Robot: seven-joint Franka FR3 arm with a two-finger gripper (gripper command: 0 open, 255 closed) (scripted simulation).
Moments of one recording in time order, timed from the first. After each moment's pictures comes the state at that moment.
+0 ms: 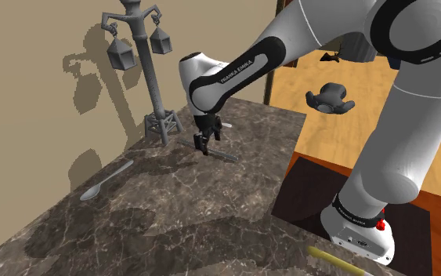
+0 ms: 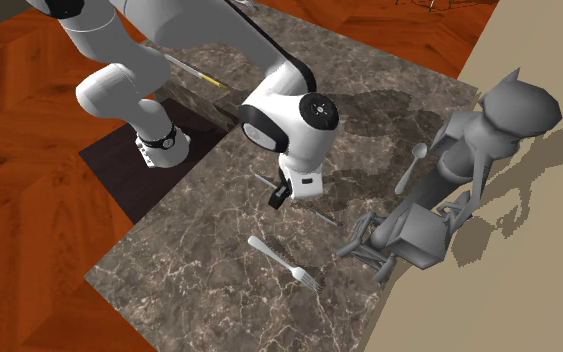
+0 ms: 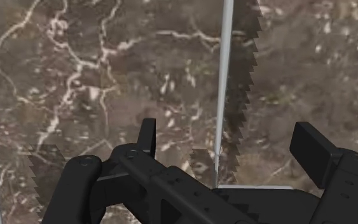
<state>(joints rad) 0.04 0.11 0.20 -2.12 -0.03 2.08 0.09</state>
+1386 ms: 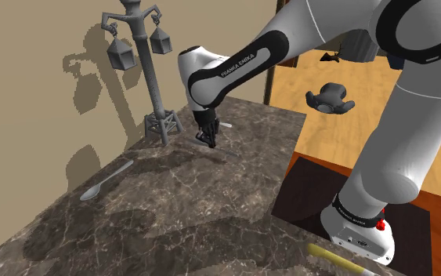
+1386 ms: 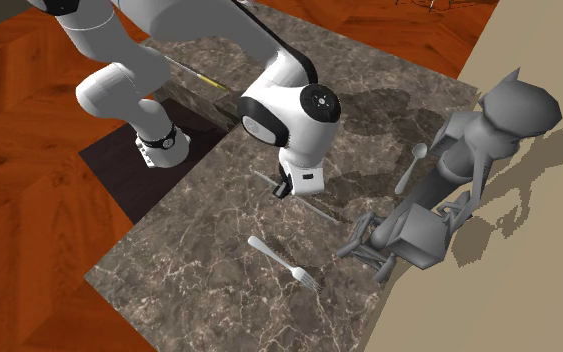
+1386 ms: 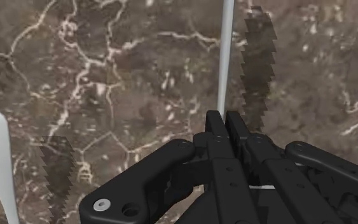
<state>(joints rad) 0.04 0.09 0.20 -2.10 -0.03 2.04 0.09</state>
